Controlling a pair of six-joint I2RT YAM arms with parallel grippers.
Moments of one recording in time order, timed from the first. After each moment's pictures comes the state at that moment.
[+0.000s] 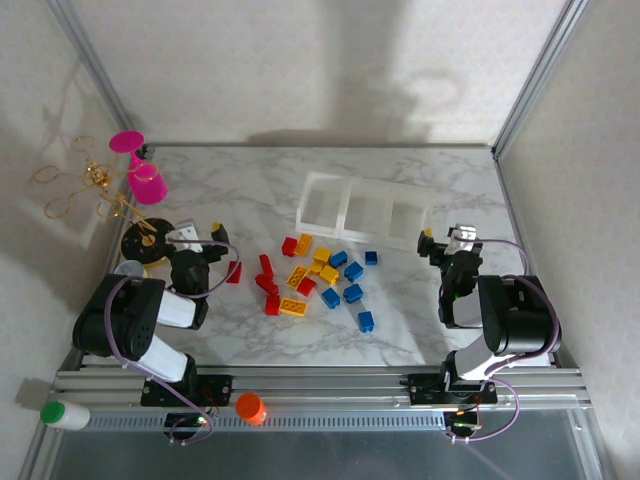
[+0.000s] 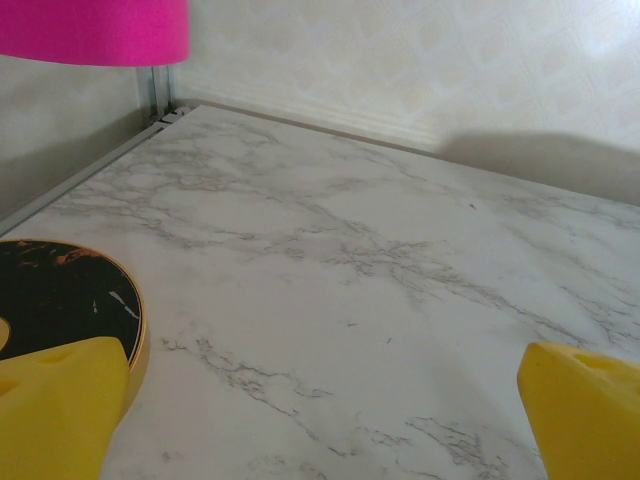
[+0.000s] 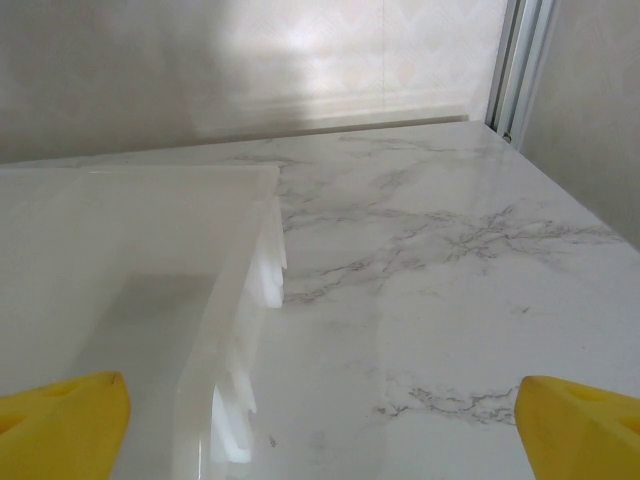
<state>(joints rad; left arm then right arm) -0.08 1.54 0.22 1.20 -0.30 -0.19 0.03 1.55 0.20 1.17 0.10 0.07</state>
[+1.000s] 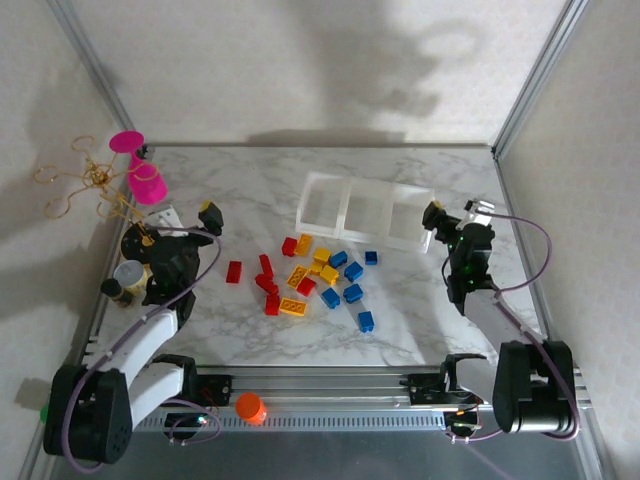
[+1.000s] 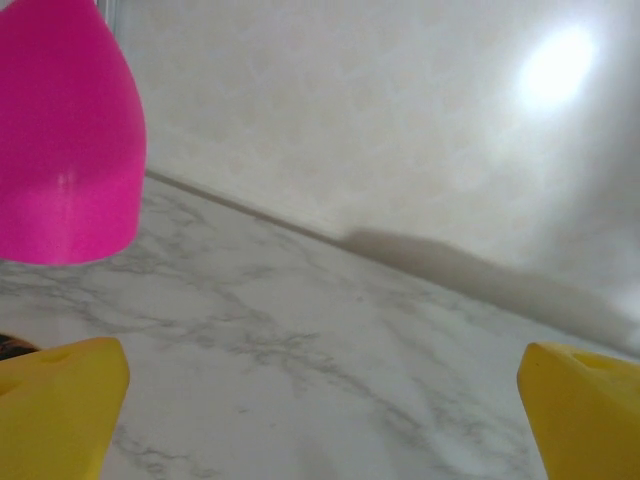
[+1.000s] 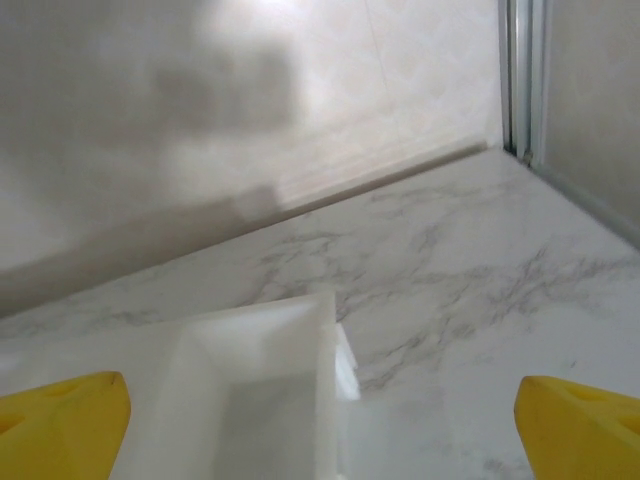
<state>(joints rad) -0.08 0.99 0.37 0.59 -0.20 -0.39 0.05 1.11 0.45 0.46 0.11 0.36</state>
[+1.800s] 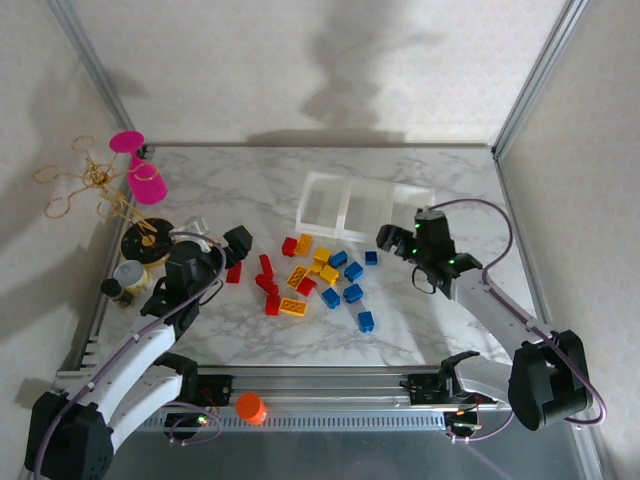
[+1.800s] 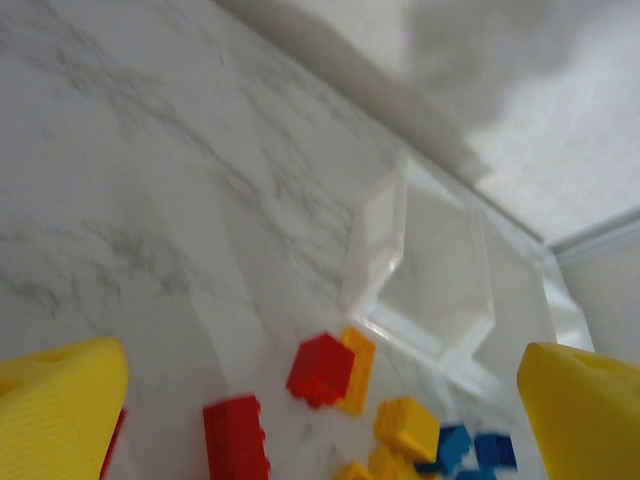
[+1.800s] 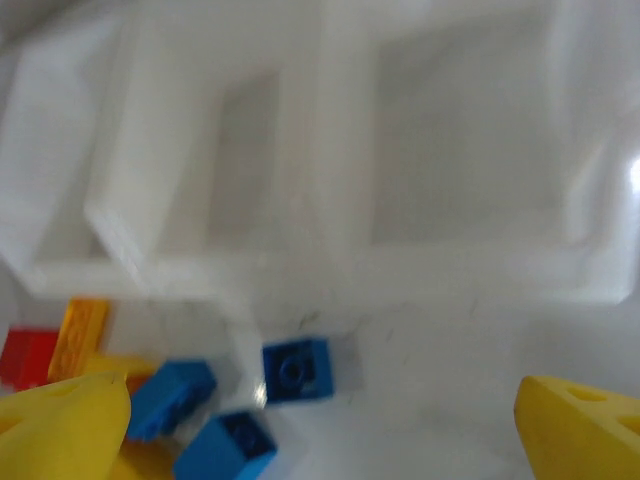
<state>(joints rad) -0.29 0.85 0.41 0.09 -0.01 -0.74 0.40 1.18 0.71 -0.29 0.03 0.61</state>
